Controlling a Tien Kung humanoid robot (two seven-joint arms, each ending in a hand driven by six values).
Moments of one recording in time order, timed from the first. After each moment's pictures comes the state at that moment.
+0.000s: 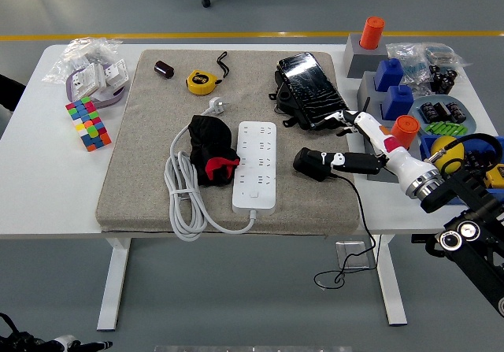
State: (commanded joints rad) left arm -0.31 0.25 0.00 -0.43 0.48 0.11 0.21; right arm 0.30 -0.26 1.05 1.44 -1.60 -0.07 0.03
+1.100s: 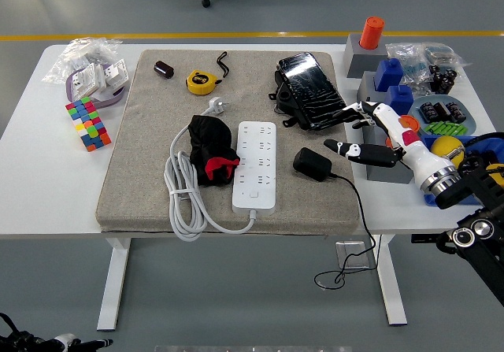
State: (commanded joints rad) left arm -0.31 0.25 -0.01 -0.43 0.48 0.11 0.21; right arm 0.27 -0.26 1.13 1.45 -1.61 -0.07 0.03
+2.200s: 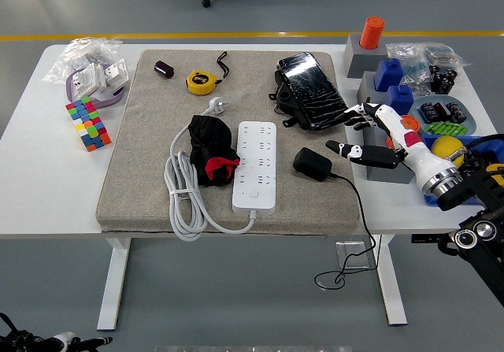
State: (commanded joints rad) left arm -0.31 0.25 -0.02 -0.43 0.47 0.11 0.21; right arm 0.26 -0.25 1.15 1.46 -1.62 -0.06 0.03
